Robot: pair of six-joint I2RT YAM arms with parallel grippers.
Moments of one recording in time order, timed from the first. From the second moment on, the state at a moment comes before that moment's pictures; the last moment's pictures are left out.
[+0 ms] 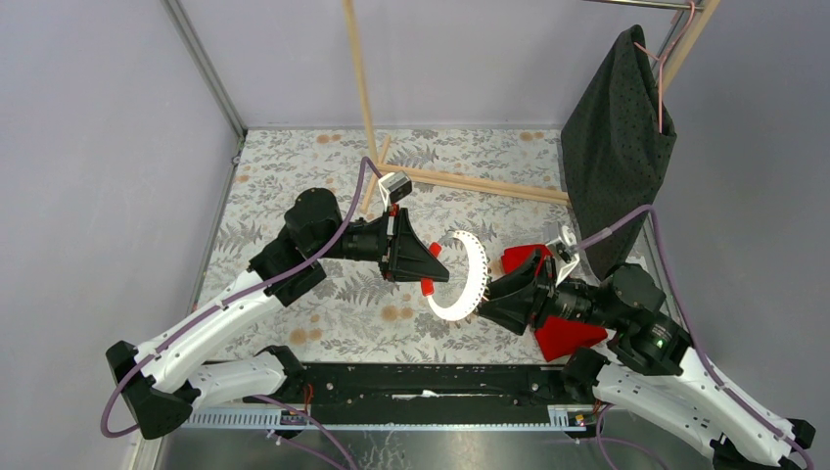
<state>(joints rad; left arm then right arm) -0.82 1.03 1.05 0.00 0.84 -1.45 0.90 0.47 0.76 -0.21 -0.45 0.47</state>
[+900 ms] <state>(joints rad) -0.83 1.03 1.05 0.02 0.83 -1.47 0.90 0.48 0.71 -0.10 -0.46 0.52</state>
